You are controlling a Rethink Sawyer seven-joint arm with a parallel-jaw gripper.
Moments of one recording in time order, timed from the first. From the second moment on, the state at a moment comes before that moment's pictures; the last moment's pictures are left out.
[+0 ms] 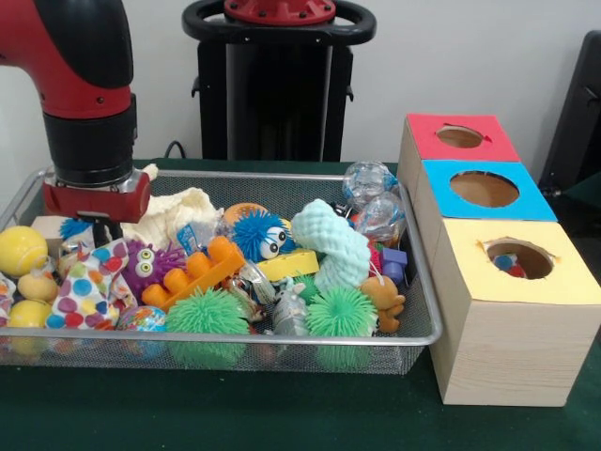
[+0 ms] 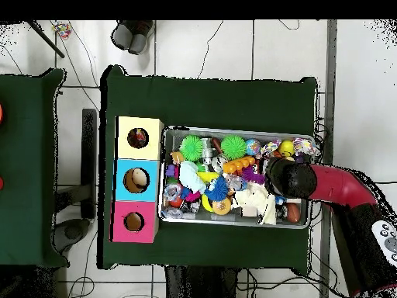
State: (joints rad) arm -0.82 -0.51 0.38 1.53 -0.57 0.57 1.73
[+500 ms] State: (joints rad) arm -0.81 -0.60 0.39 1.57 -0.53 0.60 1.73
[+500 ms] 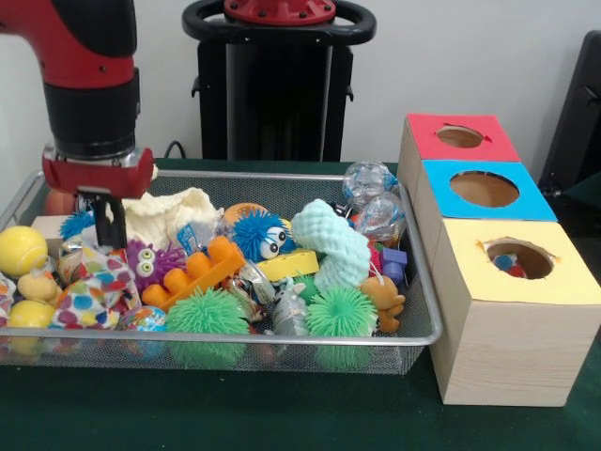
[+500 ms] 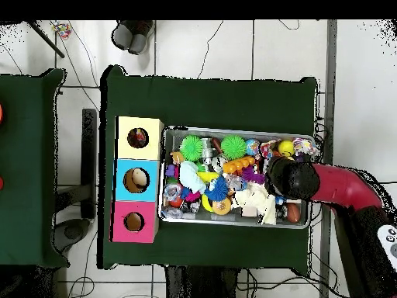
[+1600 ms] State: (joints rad) arm -0.68 -0.87 0.41 1.60 -0.37 0.73 1.73
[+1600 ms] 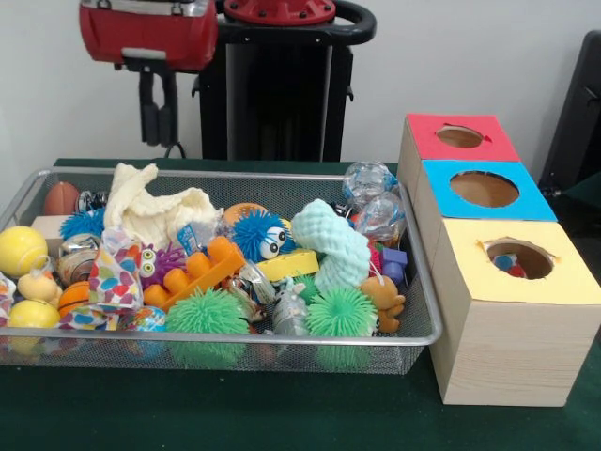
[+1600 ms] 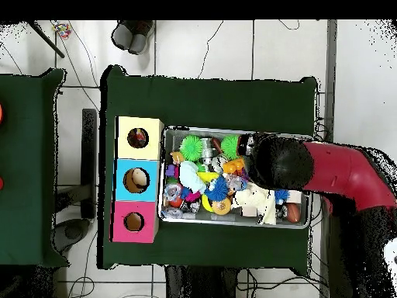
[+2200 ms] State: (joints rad) arm -0.65 -0.67 0.40 1.60 -0.40 0.64 1.73
